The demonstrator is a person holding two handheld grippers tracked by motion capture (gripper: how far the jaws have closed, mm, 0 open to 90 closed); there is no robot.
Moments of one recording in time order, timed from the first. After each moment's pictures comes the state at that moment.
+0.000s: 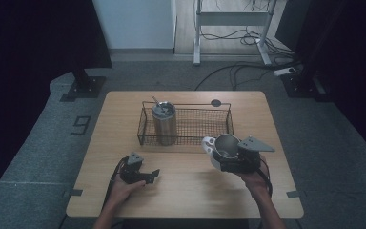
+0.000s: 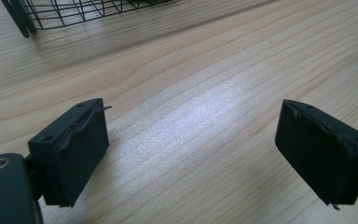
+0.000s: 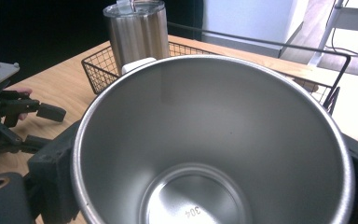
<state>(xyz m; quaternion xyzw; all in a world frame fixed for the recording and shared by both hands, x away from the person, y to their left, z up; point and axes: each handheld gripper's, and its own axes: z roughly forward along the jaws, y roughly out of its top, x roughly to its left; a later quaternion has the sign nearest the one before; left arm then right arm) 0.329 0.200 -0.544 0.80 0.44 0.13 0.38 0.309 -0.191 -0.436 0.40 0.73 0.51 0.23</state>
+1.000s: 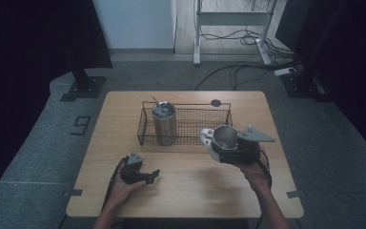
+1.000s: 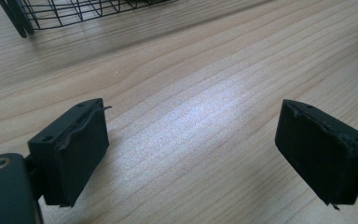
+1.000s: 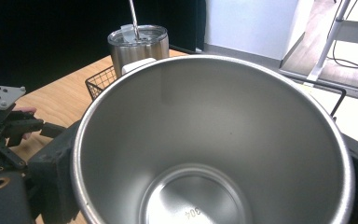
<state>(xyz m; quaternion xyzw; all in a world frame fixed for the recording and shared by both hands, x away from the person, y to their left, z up) 0.329 0.199 -0.544 0.80 0.44 0.13 0.38 0.323 -0.186 -0.411 0.39 0.72 0.52 0.23</state>
